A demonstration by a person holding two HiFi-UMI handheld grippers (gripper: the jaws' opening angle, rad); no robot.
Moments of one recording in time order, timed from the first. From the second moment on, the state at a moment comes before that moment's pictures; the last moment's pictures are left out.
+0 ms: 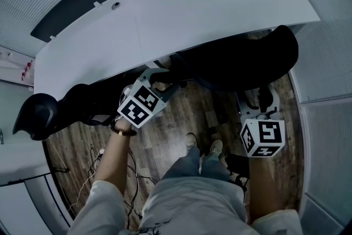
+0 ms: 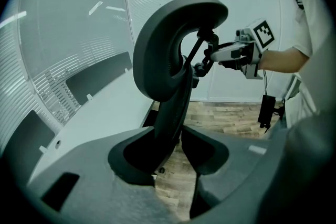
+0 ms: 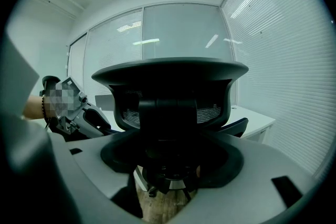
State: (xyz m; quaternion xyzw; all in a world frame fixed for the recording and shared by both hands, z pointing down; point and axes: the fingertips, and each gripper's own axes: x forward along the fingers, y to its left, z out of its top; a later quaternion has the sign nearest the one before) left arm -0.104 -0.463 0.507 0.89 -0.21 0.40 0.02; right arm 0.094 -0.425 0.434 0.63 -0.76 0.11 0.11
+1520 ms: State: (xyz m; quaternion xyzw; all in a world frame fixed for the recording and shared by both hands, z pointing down) left arm -0.050 -0.310 0.508 0.89 -0.22 0.39 0.03; right arm 0.148 -0.274 0.434 0.61 -0.77 0.12 0.12
